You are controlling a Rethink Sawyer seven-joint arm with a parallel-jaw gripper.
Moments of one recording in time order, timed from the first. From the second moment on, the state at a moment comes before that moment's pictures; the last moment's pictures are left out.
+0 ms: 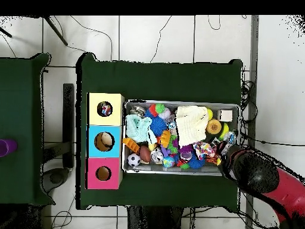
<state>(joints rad) -0.91 -0.85 0.25 1.88 -0.22 0.44 1.73</state>
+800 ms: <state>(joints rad) -0.84 -0.85 0.25 2.03 -0.31 0.24 1.73</state>
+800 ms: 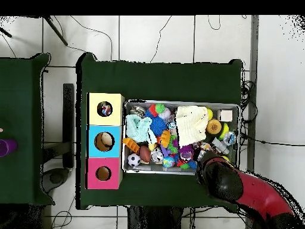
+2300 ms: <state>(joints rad) -0.93 -0.68 0.26 2.08 -0.43 0.12 1.73</state>
